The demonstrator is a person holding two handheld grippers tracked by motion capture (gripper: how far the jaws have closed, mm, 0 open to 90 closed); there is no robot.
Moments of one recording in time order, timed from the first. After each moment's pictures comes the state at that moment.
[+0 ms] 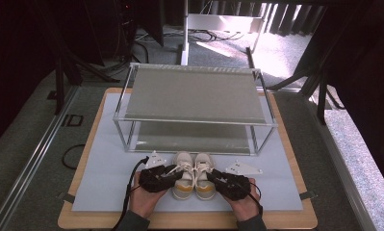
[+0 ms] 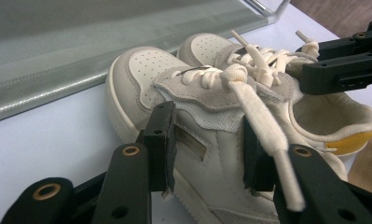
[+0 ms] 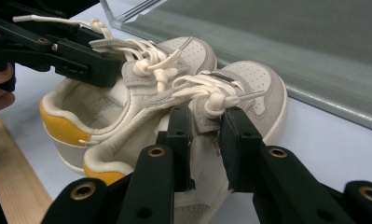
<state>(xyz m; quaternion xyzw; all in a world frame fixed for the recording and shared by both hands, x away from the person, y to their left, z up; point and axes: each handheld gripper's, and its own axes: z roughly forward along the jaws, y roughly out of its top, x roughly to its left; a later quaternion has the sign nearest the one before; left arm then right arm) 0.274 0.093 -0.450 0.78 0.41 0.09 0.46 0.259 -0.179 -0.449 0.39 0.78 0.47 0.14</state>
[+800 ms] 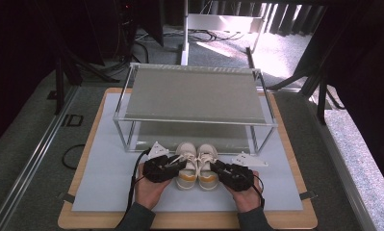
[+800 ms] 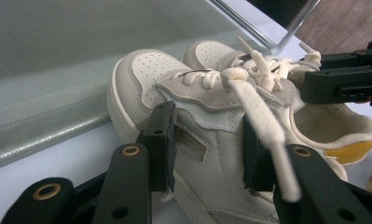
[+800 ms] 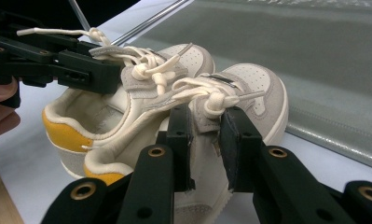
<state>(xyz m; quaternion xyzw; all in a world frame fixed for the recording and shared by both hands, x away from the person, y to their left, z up) 0.296 0.086 -0.440 0.76 0.42 0.09 0.48 0.278 -0.189 -0.440 0.41 0.75 0.49 0.15</state>
